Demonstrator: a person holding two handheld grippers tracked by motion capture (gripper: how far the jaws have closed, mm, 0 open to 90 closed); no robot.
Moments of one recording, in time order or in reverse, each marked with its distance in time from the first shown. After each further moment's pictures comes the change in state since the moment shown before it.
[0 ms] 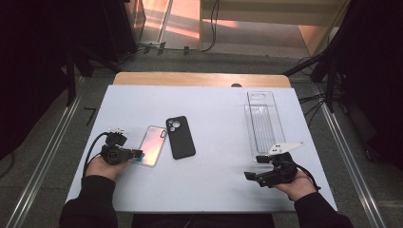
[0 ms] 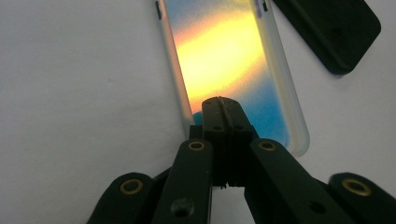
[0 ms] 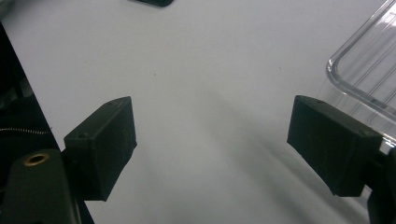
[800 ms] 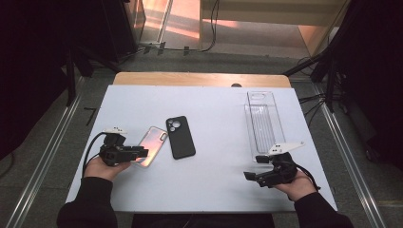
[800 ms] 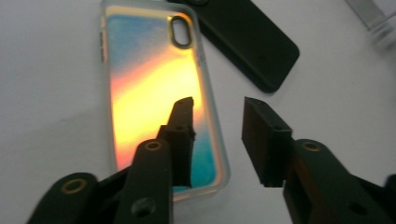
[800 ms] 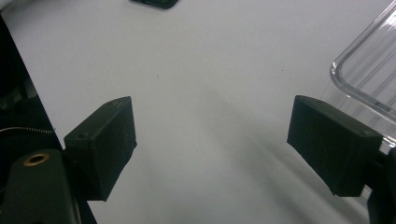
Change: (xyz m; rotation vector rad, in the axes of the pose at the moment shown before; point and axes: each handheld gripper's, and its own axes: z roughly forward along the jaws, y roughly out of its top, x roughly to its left) left arm -0.020 0.000 -0.017 -0.121 -0.135 0.077; right arm 0.001 0.000 0.000 -0.007 0.010 -0.006
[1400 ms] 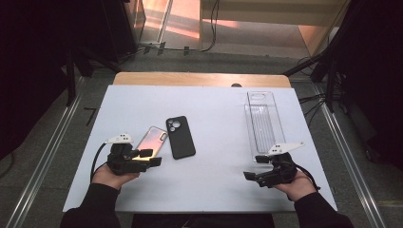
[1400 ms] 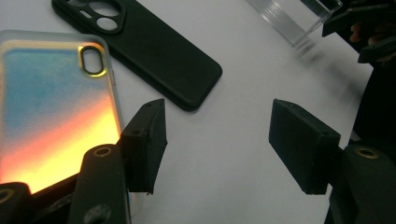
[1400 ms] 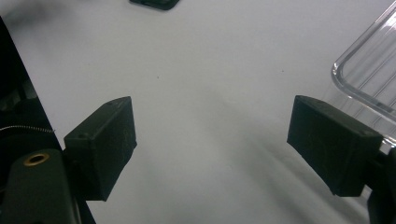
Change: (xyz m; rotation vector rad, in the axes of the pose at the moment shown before) left arm -0.038 -0.011 0.002 -0.116 -0.145 0.071; right arm 0.000 0.000 0.001 -0.006 -0.002 0.002
